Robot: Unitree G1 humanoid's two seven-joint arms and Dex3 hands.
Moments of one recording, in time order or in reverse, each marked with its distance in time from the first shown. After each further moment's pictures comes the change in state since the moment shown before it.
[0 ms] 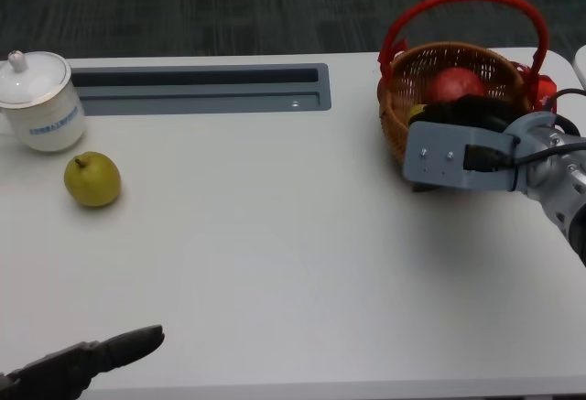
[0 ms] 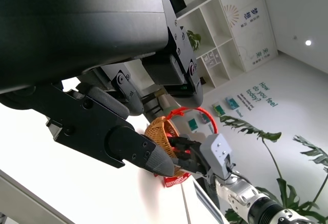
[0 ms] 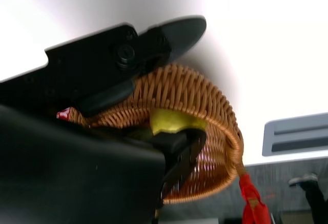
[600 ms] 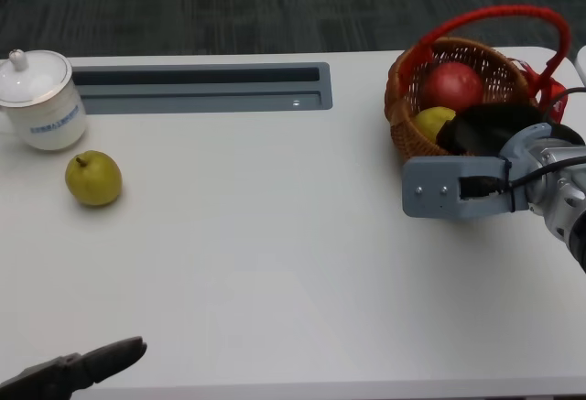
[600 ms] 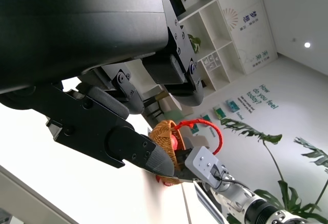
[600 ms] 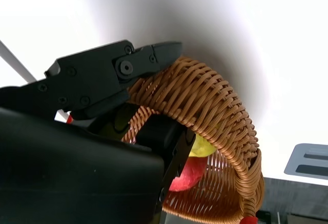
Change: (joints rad) left arm 0.074 0.018 0.026 -0.034 -0.040 -0.036 -0.014; right arm 0.013 0.010 0.145 0.012 -0.137 0.064 -0.143
